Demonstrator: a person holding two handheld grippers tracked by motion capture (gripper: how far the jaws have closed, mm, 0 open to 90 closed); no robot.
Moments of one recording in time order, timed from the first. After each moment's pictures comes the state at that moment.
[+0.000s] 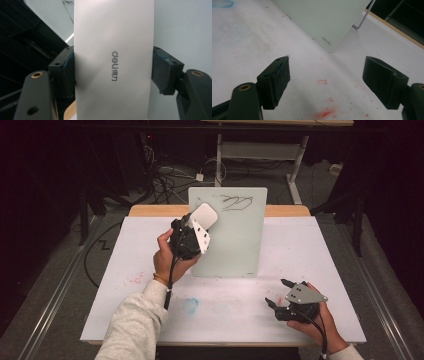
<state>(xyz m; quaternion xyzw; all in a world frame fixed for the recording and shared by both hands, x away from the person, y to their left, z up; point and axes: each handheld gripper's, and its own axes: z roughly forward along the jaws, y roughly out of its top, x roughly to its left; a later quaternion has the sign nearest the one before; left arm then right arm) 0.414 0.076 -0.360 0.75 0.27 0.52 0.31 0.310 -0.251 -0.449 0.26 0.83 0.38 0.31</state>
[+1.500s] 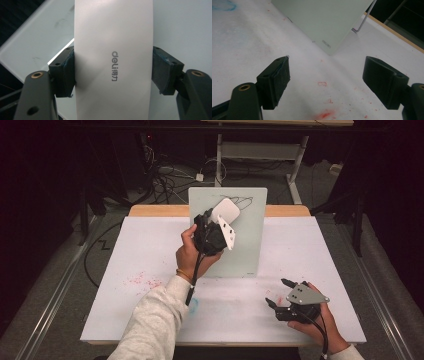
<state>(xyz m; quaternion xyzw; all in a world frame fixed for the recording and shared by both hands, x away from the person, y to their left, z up) 0.420 0.020 -0.349 0.74 0.27 0.52 0.32 0.308 -0.251 -0.446 0.26 0.83 0.39 0.31</state>
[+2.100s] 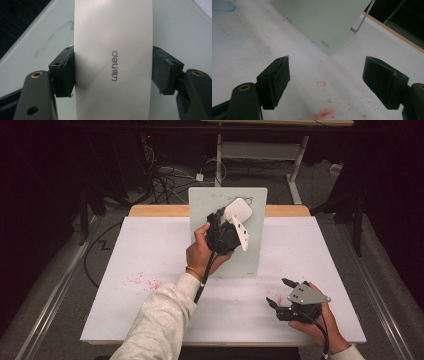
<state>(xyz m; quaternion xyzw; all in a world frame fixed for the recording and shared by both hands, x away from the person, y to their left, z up) 0.418 -0.017 -0.354 0.75 0.23 0.54 0.30 0.307 -0.253 -0.445 0.26 0.83 0.39 0.31</state>
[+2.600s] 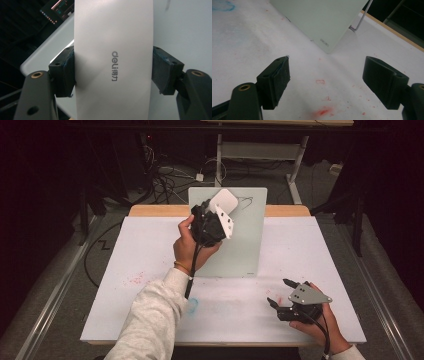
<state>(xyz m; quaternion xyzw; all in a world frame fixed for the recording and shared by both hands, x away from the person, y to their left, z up) 0.427 0.029 -0.329 0.74 0.28 0.52 0.32 0.307 -0.256 -0.446 0.27 0.83 0.39 0.31</state>
